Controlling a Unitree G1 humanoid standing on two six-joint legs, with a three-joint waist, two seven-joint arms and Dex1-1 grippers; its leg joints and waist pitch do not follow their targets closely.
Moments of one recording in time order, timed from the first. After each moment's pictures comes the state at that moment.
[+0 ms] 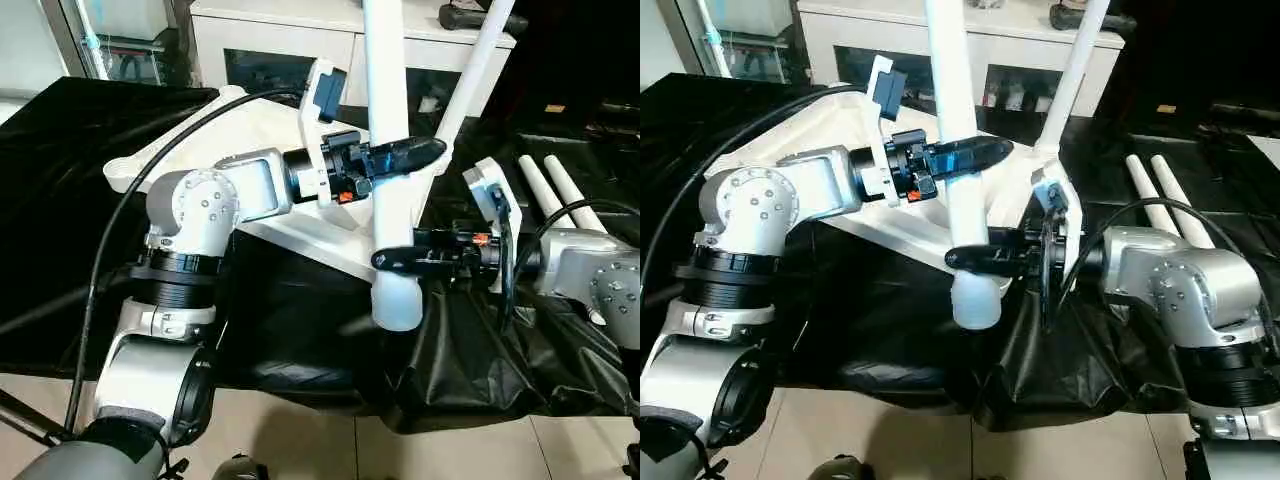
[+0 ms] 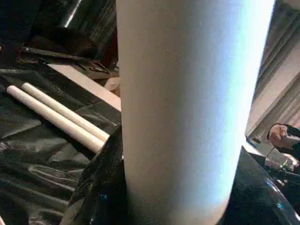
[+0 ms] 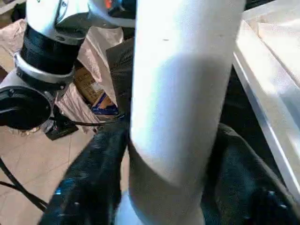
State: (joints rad) left arm -0.94 0.13 0.06 0.24 -0.75 1.00 -0.73; right arm -0.54 -0.60 0.03 -0.08 0.77 0.97 1.02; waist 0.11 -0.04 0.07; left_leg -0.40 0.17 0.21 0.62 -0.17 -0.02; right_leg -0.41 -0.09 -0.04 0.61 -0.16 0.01
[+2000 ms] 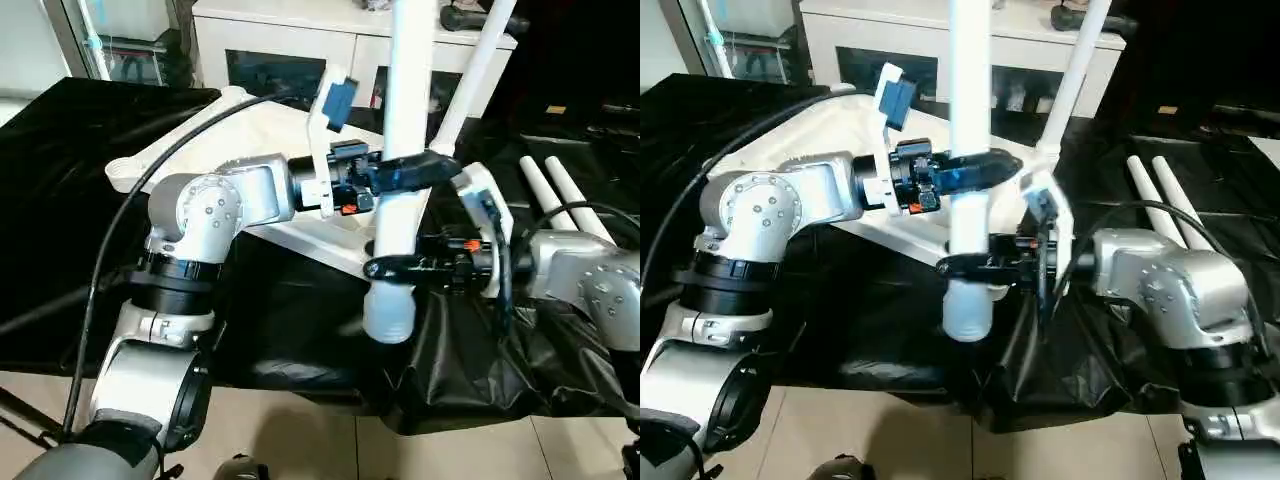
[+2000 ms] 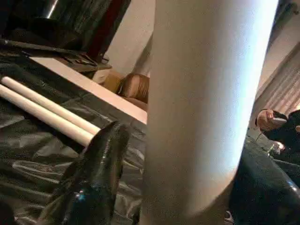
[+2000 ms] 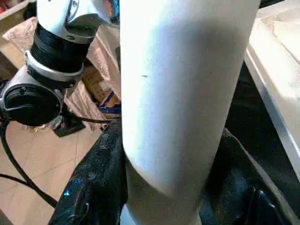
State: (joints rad) left arm -0.92 0.15 0.02 0.22 -0.75 1.00 -0.80; right arm -0.51 -0.58 0.03 -0.10 0.77 0.96 1.04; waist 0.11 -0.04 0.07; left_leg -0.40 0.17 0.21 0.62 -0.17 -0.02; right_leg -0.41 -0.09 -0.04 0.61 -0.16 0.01
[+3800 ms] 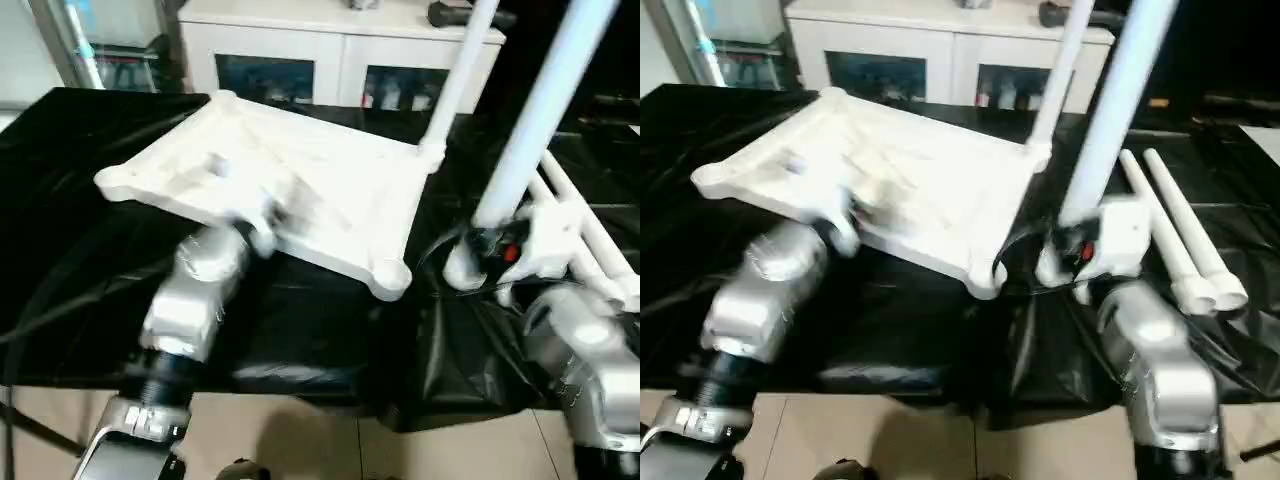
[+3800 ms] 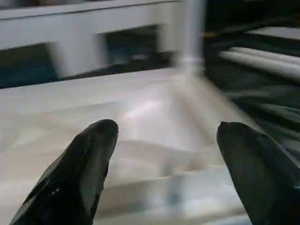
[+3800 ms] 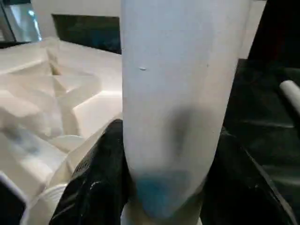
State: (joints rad) left arm -0.54 0.19 -0.16 0.21 -0.12 0.28 -0.40; right arm -0.18 -0.26 -0.13 -0.22 0.31 0.50 0.19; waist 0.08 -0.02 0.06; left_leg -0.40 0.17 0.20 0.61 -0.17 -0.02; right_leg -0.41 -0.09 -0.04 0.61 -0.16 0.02
